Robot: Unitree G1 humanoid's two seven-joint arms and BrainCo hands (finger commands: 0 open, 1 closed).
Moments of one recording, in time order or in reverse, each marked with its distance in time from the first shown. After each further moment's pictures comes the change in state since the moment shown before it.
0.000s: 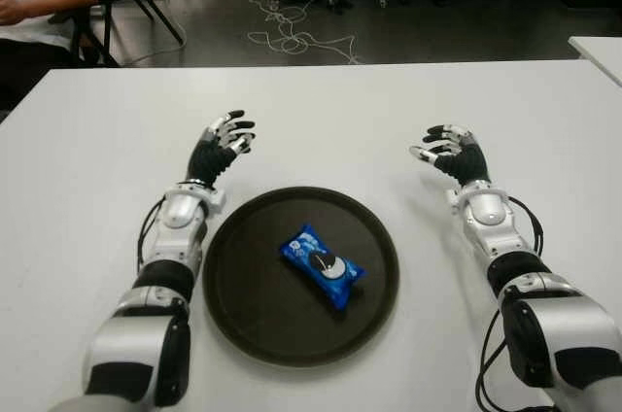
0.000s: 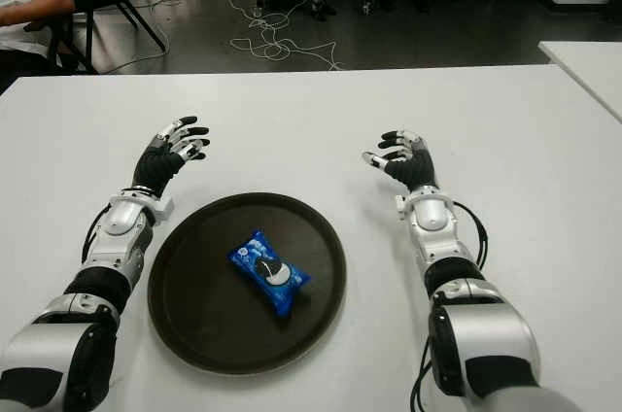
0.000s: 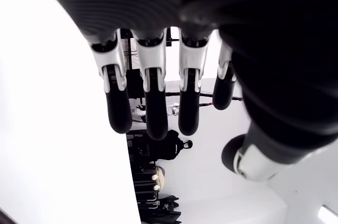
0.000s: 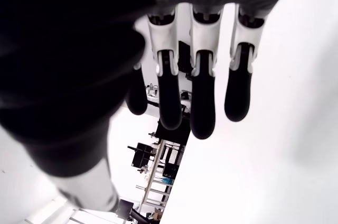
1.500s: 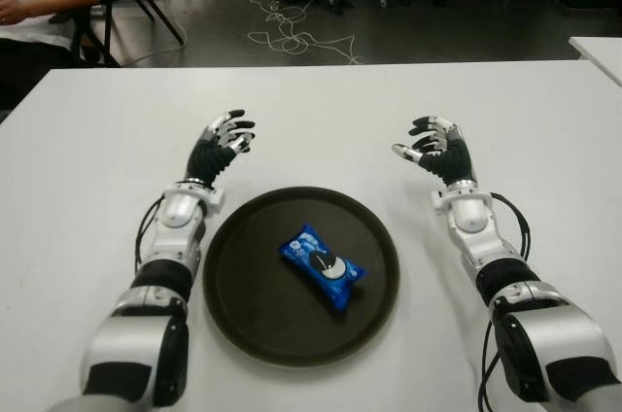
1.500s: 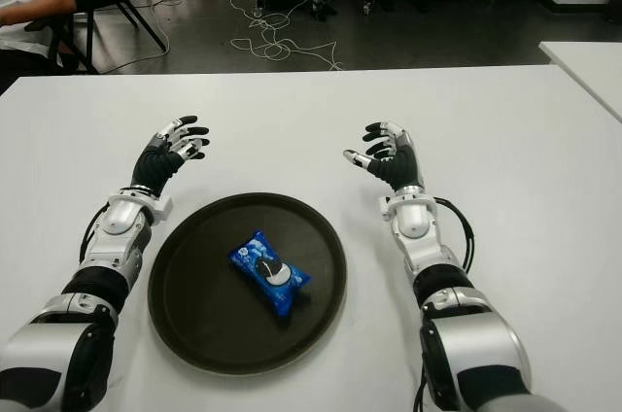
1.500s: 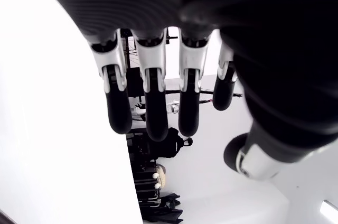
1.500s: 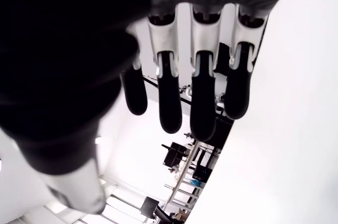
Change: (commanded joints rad) left arm 0.004 0.002 -0.004 0.006 -0.003 -0.024 0.000; right arm 0.046 -0.014 0.075 -0.045 -0.091 -0.128 -0.164
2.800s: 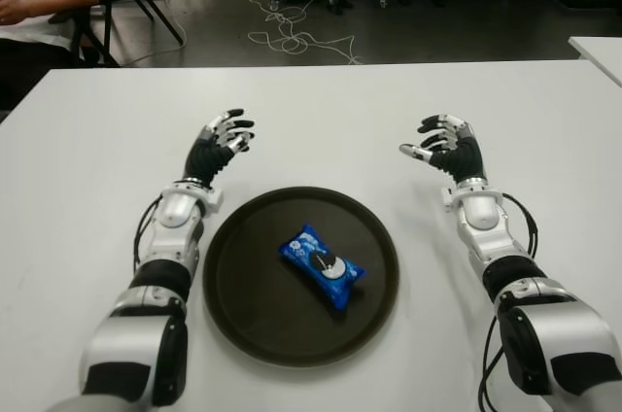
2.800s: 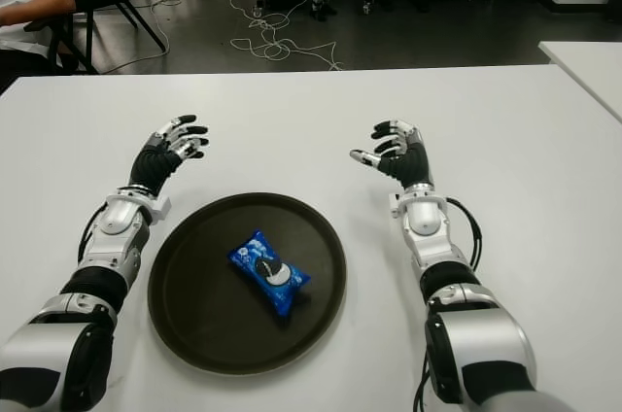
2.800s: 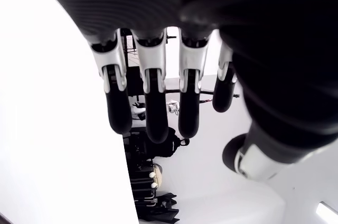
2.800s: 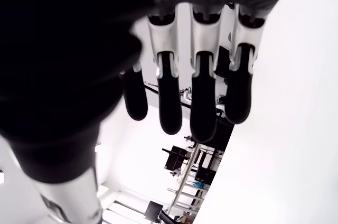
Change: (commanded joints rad) left arm 0.003 0.006 0.006 0.001 -0.001 -0.010 -0.012; right arm -0.019 0.002 -0.070 0.048 0.083 -0.010 0.107
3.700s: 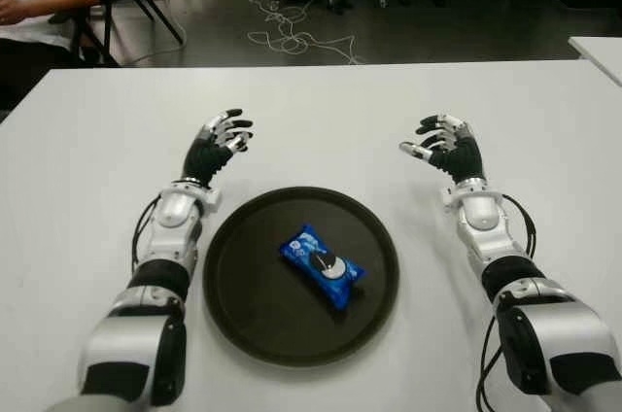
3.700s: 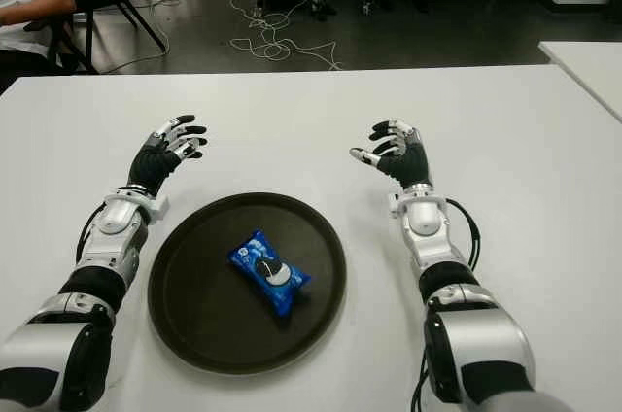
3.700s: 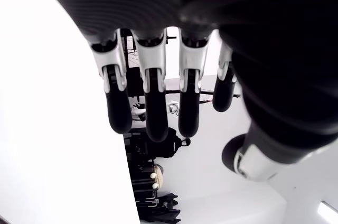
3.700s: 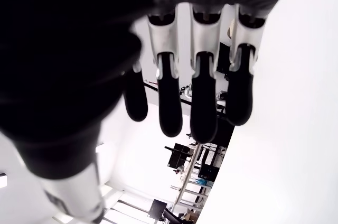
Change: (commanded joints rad) left arm -0.002 -0.001 0.004 -0.002 -0.009 0.016 -0.010; right arm 0.003 -0.006 0.012 0.000 -0.025 -0.010 -0.013
